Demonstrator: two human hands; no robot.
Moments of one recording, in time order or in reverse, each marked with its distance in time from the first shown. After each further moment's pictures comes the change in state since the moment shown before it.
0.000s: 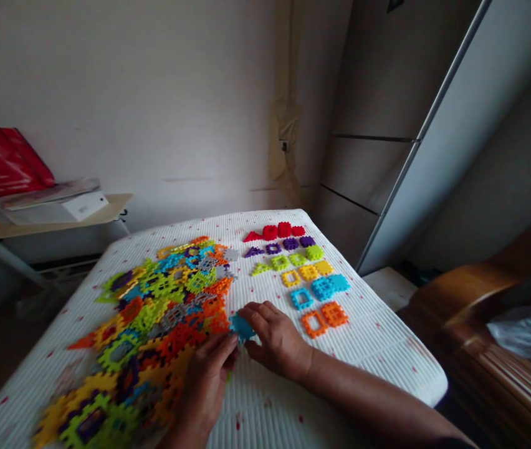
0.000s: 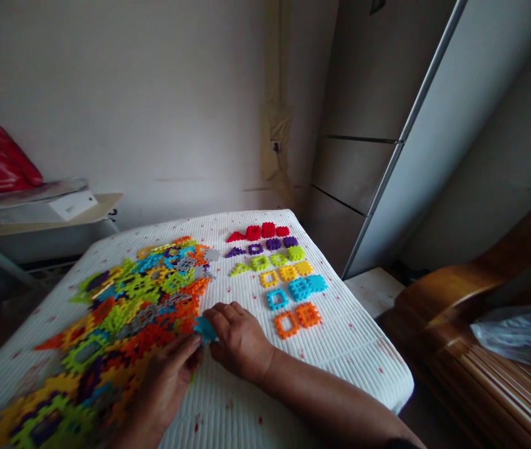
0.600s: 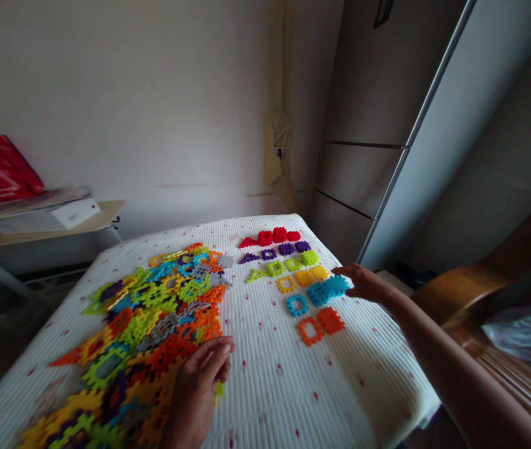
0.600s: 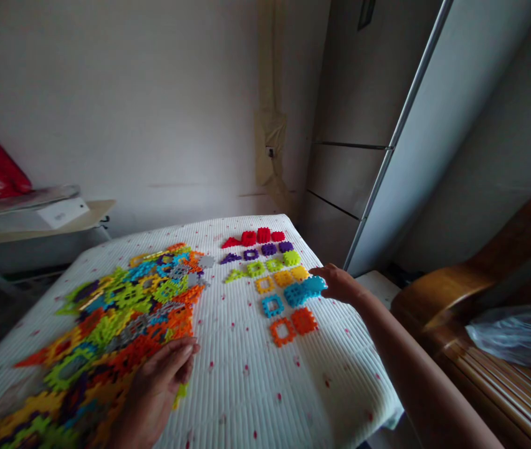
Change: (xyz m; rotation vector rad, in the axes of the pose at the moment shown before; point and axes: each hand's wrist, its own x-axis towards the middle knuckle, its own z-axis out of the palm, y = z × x) left_hand 0.005 -0.001 -0.005 0.030 0.026 0.014; right_hand -0.074 0.179 -0.154 -0.352 -0.314 0.437
